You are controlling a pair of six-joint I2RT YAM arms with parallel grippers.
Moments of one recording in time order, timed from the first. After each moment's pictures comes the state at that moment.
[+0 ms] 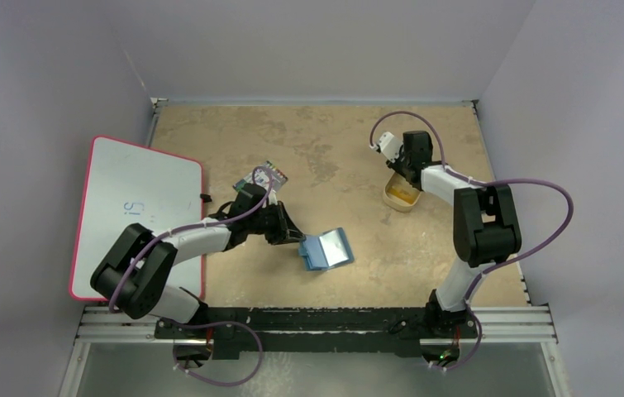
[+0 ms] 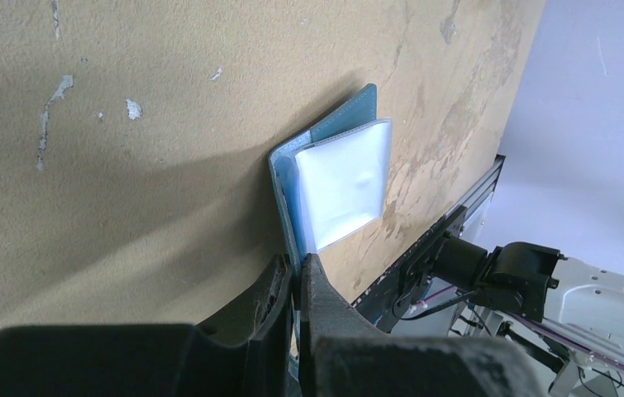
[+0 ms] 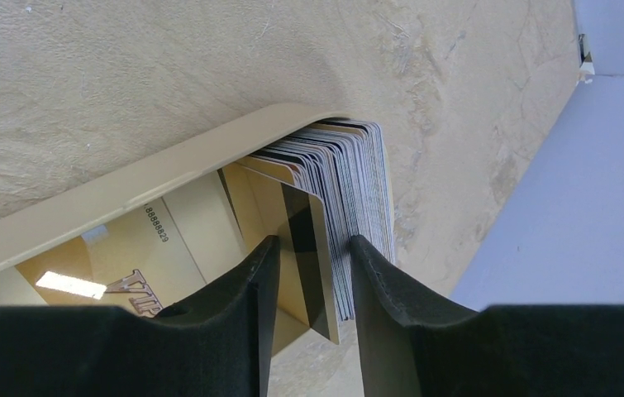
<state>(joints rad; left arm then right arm) -0.55 1.44 0.58 0.12 0.47 -0.94 0.14 1.77 1.06 -0.08 0.20 -0.83</state>
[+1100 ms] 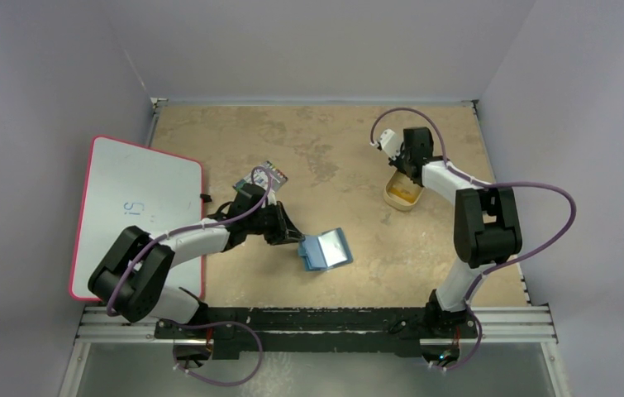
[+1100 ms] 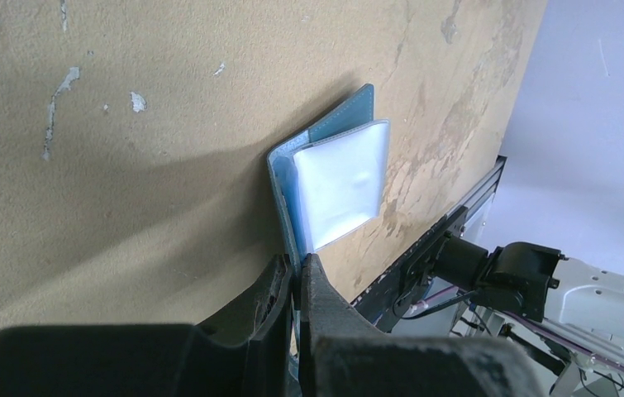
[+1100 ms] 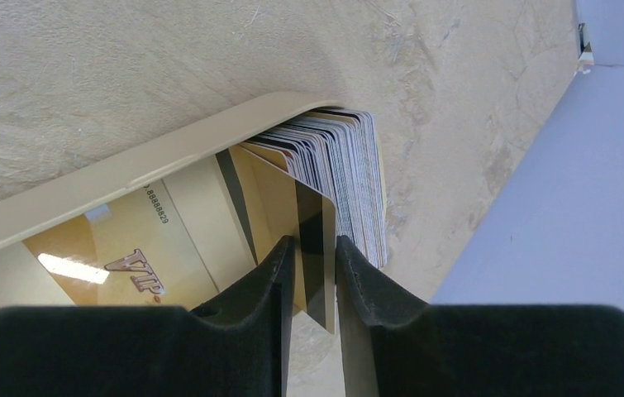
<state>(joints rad) -0.55 1.42 0.57 0.10 0.47 -0.94 0.14 1.76 1.10 -0.16 0.22 -0.83</state>
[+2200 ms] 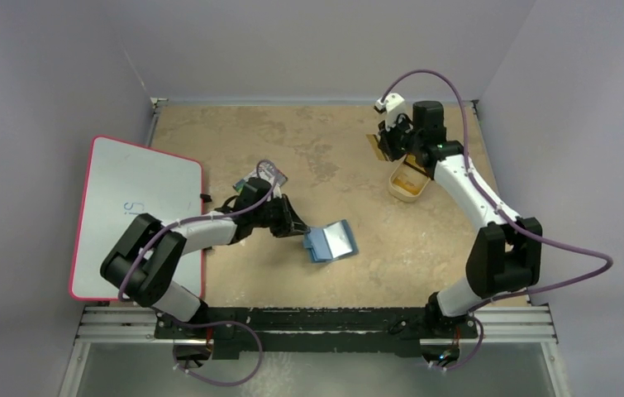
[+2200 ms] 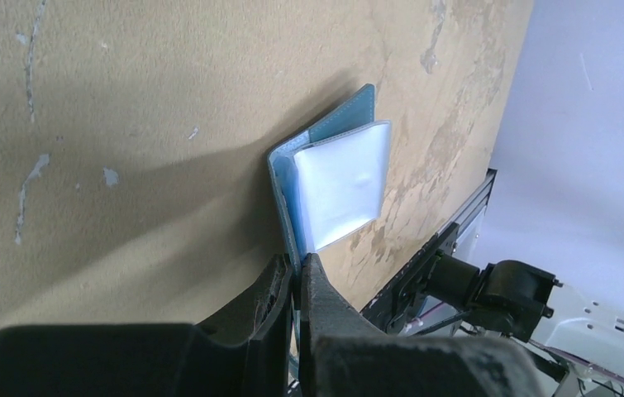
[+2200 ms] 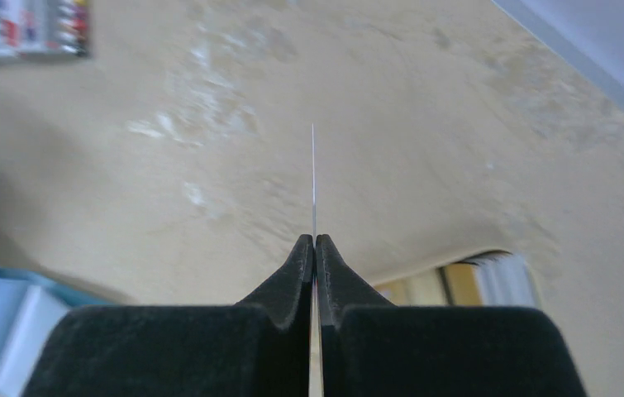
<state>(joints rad) -0.55 1.51 0.63 0.16 0.47 -0.94 0.18 1.56 1.29 -0.35 -0.31 -0.40</state>
